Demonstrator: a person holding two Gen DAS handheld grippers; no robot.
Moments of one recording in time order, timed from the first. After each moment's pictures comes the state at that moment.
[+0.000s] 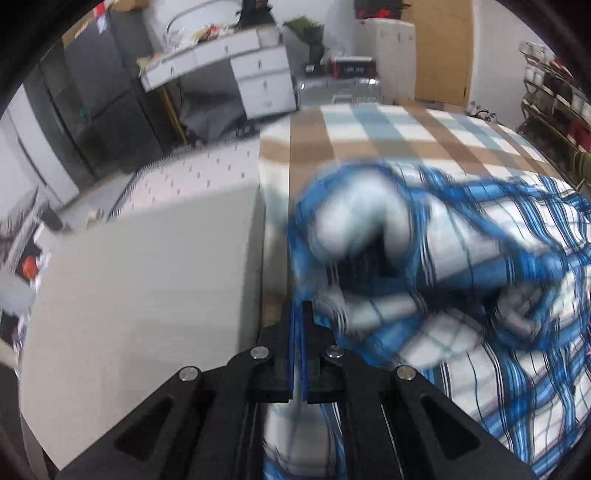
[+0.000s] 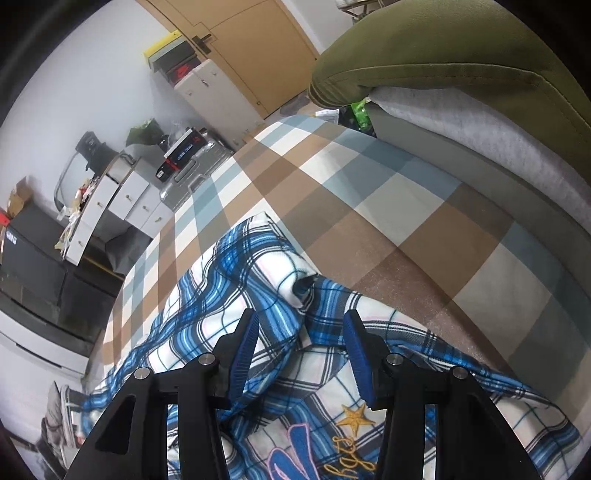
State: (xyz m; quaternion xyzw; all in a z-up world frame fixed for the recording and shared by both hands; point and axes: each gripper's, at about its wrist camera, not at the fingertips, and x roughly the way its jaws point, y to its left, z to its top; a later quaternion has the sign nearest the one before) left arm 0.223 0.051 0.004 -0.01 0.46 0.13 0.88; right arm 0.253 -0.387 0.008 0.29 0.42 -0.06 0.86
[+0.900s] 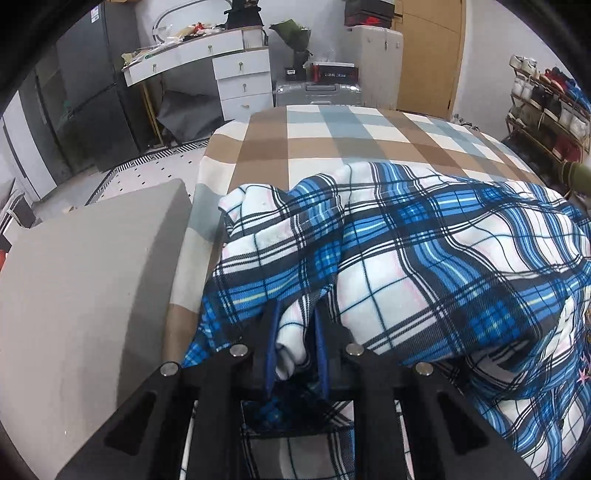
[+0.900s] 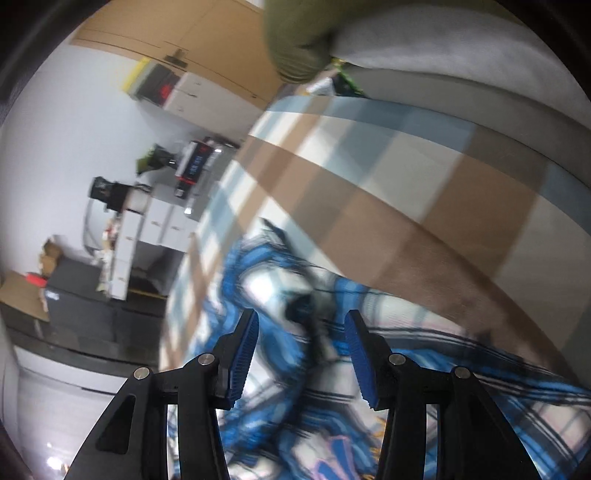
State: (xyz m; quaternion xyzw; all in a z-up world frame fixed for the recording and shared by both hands) left arm 0.276 0.020 -0.025 -0.04 0.44 0.09 0.89; right arm 0.276 -0.414 -0.012 0.43 0.40 0.01 0.81
